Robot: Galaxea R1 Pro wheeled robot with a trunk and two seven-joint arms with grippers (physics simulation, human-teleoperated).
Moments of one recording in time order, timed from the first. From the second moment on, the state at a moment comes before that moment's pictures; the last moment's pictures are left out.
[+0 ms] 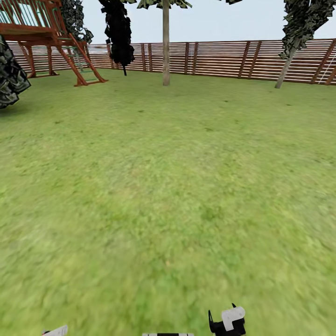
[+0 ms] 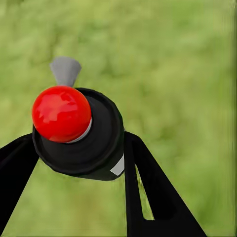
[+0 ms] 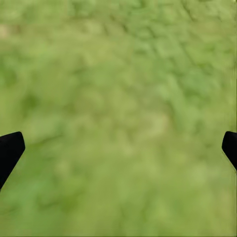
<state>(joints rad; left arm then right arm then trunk) -0.35 0.21 -0.23 -0.03 0.57 -0.57 0.03 -0.40 0.05 0.08 -0.03 0.34 -0.68 -0.34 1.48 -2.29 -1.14</state>
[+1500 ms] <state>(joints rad) -0.35 0.21 -0.23 -0.03 0.57 -0.57 0.03 -0.40 0.05 0.08 -0.03 0.34 -0.68 -0.34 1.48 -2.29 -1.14</state>
